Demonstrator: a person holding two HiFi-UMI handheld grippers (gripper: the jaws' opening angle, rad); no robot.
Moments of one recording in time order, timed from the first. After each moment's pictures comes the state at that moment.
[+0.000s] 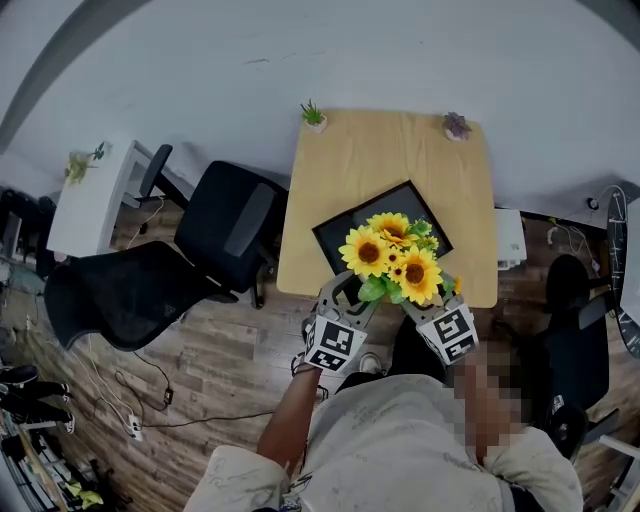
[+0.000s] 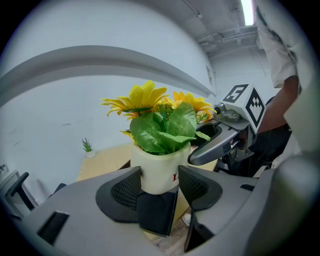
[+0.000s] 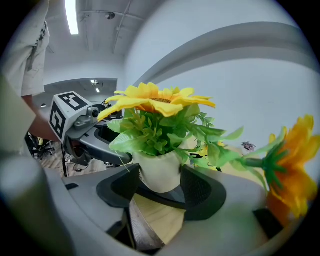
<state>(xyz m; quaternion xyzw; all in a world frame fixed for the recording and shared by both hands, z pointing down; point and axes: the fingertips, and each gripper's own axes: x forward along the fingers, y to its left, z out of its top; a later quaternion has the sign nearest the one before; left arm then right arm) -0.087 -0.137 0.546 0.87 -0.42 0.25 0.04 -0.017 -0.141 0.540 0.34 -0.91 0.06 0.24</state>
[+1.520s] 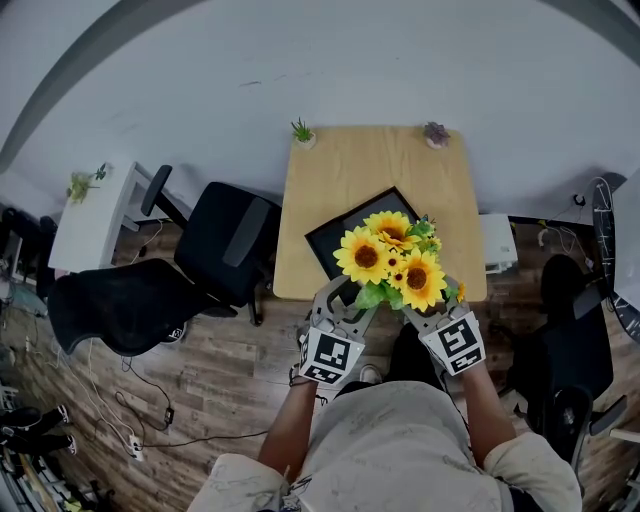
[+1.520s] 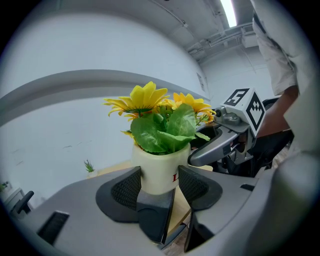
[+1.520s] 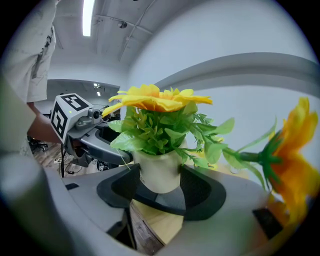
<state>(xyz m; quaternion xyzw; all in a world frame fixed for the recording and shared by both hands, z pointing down) -0.070 -0.103 0.476 0.88 -0.42 0.21 -0.03 -0.002 -0.103 0.471 0.37 -0.91 0.01 0.19</state>
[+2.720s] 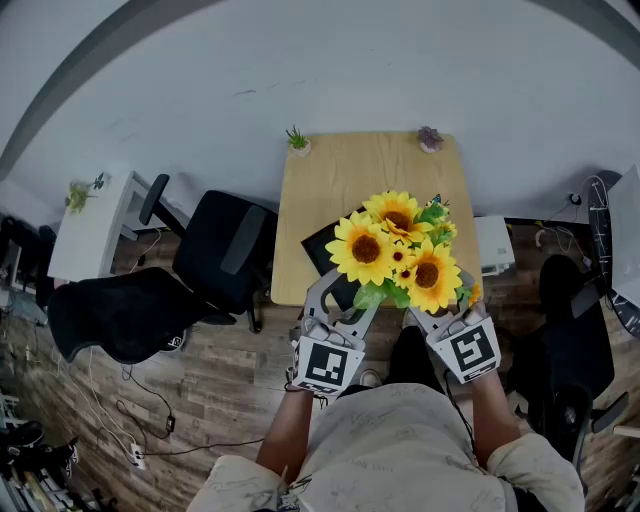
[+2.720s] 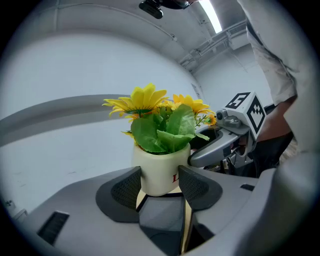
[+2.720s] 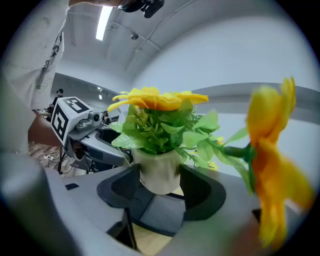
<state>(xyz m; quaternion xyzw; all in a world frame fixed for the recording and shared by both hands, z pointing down) -0.055 -0.104 0.389 0.88 -0.42 0.16 -0.11 0.013 -0.099 0.388 0.39 -0.91 -0.07 0.14</state>
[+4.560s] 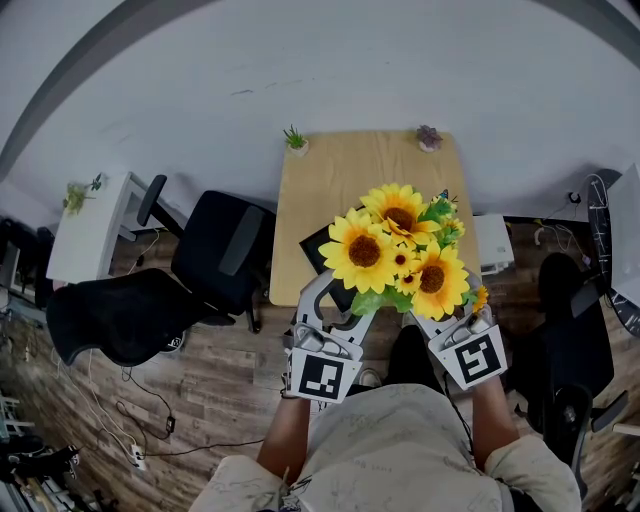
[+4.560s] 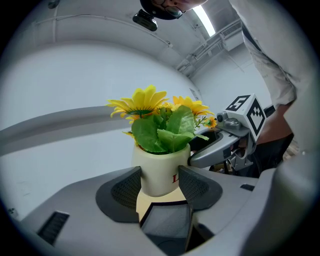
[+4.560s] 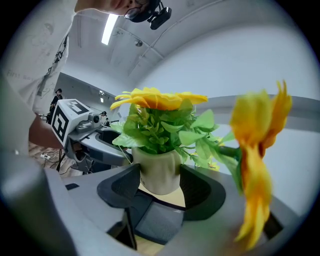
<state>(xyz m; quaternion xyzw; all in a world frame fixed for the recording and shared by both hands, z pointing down) -0.055 -0.098 0.355 0.88 -0.43 0.12 -0.15 0.012 -0.094 0.361 0.40 -0.90 -0.10 0.12</state>
